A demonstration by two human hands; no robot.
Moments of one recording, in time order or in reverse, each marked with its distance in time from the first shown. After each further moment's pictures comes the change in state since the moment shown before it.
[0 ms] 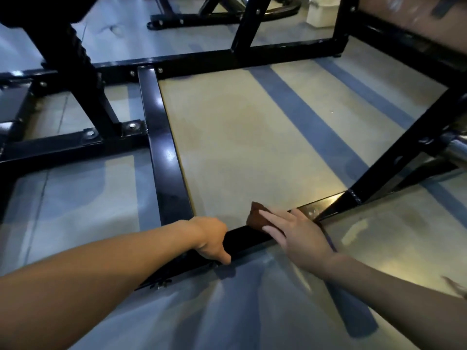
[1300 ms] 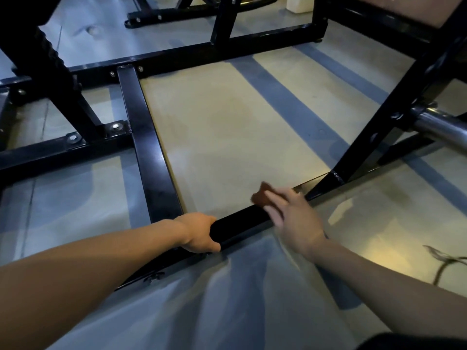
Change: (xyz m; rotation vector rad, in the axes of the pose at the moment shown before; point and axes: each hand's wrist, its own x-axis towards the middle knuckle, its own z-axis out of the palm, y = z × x) left_hand -0.003 0.002 0.014 -0.146 0.040 -0.034; right_hand -0.012 0.007 -0.006 0.086 0.006 0.315
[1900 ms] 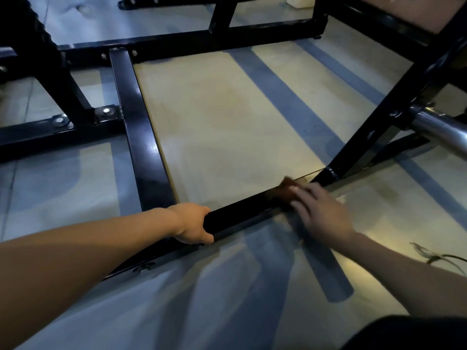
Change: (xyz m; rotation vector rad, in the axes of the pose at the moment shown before) left_hand 0.001 -0.001 -0.001 0.052 0.028 0.025; right_hand -0.019 0.059 -0.026 -0.166 0.053 -0.077
